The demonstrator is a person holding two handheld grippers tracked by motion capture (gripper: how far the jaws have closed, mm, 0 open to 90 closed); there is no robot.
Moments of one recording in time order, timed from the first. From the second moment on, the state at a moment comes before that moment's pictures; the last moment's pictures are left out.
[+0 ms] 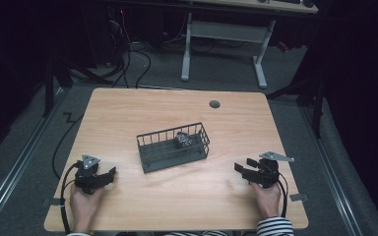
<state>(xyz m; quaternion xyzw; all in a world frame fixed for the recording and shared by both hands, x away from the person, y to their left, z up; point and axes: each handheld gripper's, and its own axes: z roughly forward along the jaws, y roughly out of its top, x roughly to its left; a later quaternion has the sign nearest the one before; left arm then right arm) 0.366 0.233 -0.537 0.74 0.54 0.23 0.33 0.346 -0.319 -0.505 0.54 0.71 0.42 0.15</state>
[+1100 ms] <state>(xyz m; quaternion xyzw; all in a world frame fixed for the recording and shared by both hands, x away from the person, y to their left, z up) 0.366 0.232 -0.537 0.74 0.54 0.23 0.33 0.353 -0.297 -0.531 0.53 0.75 0.33 0.23</state>
